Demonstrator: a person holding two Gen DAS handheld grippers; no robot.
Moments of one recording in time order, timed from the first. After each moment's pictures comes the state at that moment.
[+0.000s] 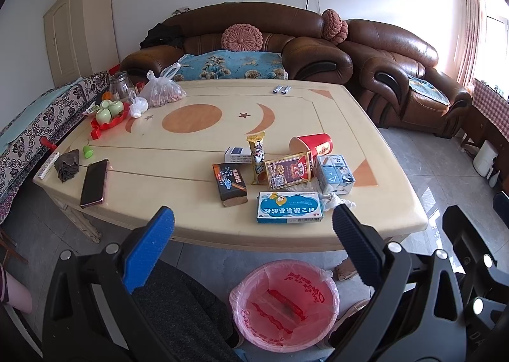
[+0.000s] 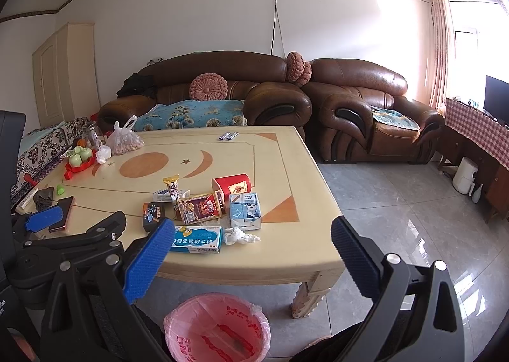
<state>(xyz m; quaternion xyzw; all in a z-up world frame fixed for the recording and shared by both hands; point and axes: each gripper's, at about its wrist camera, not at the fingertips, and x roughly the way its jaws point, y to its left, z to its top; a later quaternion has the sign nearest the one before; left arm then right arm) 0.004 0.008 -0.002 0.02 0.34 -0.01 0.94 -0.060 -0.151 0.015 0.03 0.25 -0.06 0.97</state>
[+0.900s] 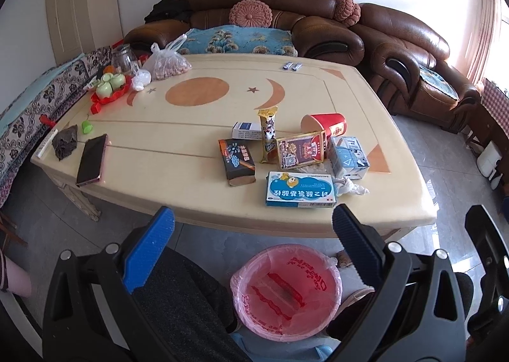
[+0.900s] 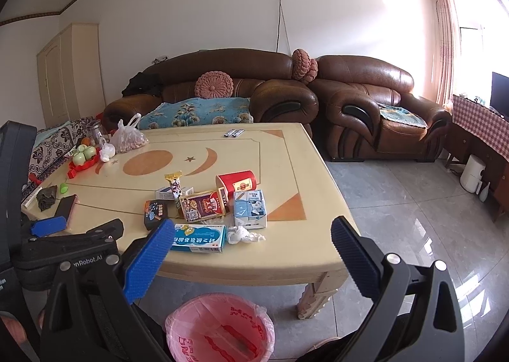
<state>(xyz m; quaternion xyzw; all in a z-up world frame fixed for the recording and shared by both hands) 0.028 0.026 -0.024 -0.02 0.40 0.01 0.92 -0.045 -0.161 -0.007 0.04 0.25 -0.04 0.97</state>
